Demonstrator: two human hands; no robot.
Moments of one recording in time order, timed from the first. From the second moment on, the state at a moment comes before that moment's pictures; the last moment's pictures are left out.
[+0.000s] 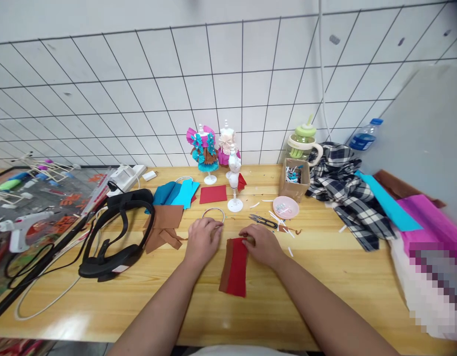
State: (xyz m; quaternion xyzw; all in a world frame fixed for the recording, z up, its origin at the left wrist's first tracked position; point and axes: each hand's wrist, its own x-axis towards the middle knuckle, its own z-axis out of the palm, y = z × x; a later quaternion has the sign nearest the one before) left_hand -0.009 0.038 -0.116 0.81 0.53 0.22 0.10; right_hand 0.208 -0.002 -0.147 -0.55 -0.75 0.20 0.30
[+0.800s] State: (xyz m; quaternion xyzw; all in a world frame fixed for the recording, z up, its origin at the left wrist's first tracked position) left_hand 0.006 0.000 -0.105 0.83 0.30 0.32 0.34; right_hand 0.184 -0.037 -0.104 -0.44 -0.63 0.37 0.52
